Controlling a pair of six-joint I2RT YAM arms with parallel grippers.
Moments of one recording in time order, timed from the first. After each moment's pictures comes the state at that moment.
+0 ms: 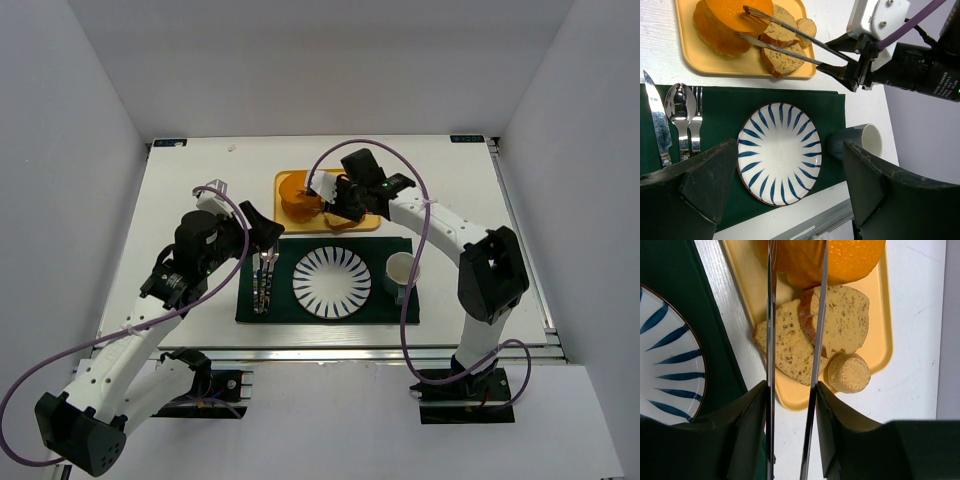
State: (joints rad) left arm -0.44 0.87 0.80 -0.28 0.06 -0.69; right arm 0.65 1.82 1.53 -0.52 -0.13 -0.82
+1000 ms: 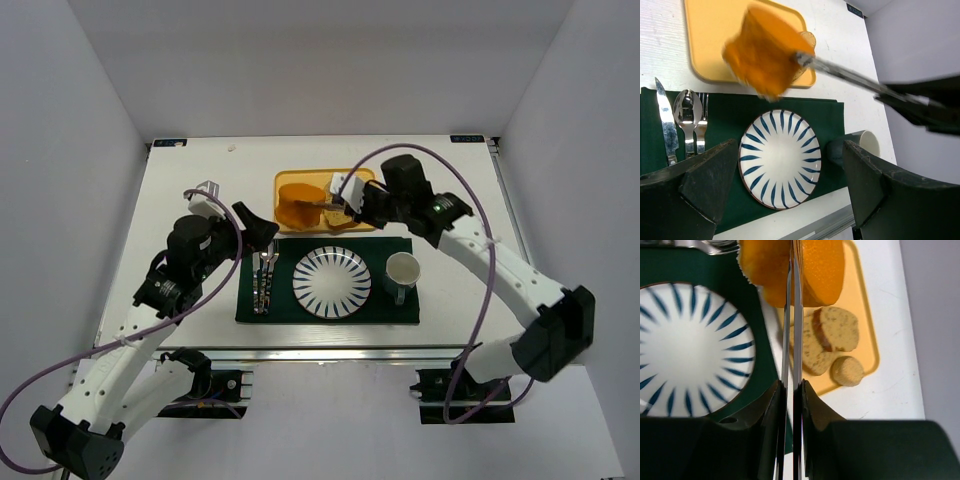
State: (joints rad) left arm -0.44 0.81 0.80 -0.29 0.03 -0.69; right arm 0.65 1.43 1.34 -0.53 -0.29 -0.79
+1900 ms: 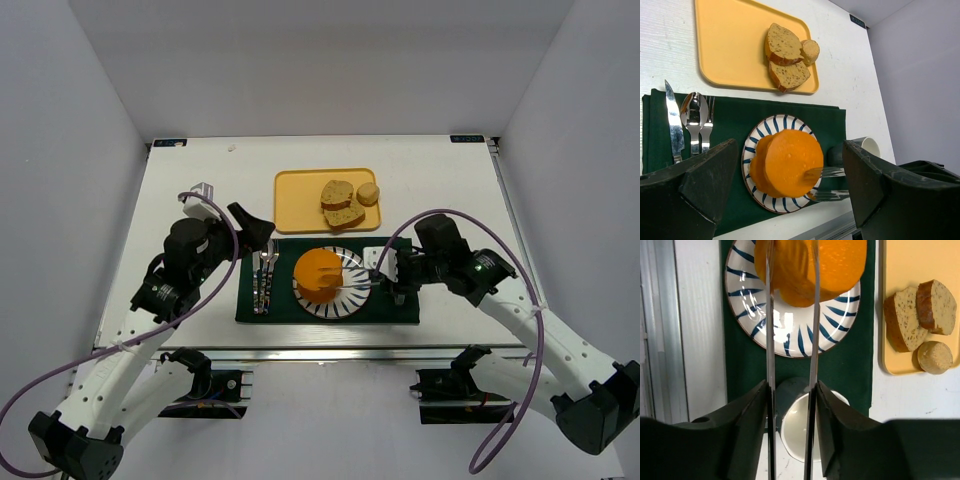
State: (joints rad) left arm -0.44 0.78 0.79 -0.30 -0.02 -0.70; right arm 0.64 0.98 0.90 -0.75 -0.45 -0.93
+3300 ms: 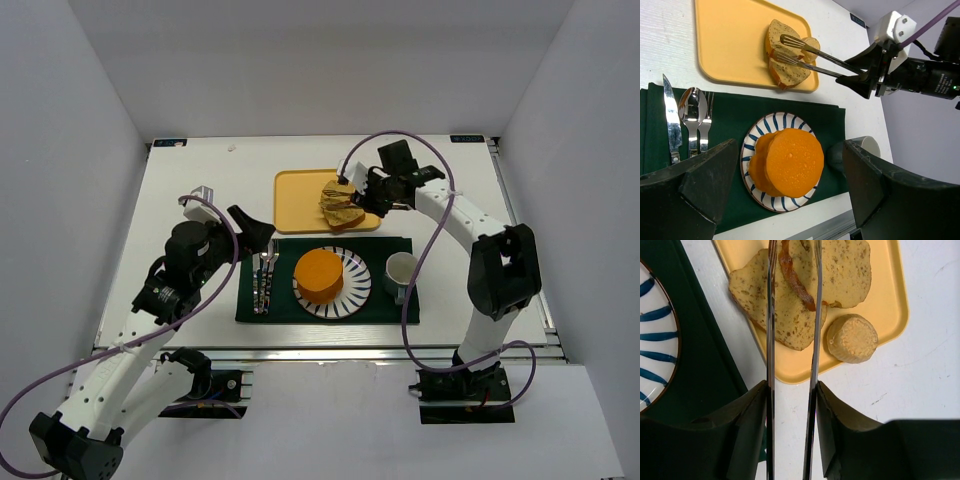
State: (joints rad) left arm -0.44 0.77 0.76 -0.29 -0.02 -0.72; right arm 0.45 1.80 1.48 -0.56 -0.30 -0.85
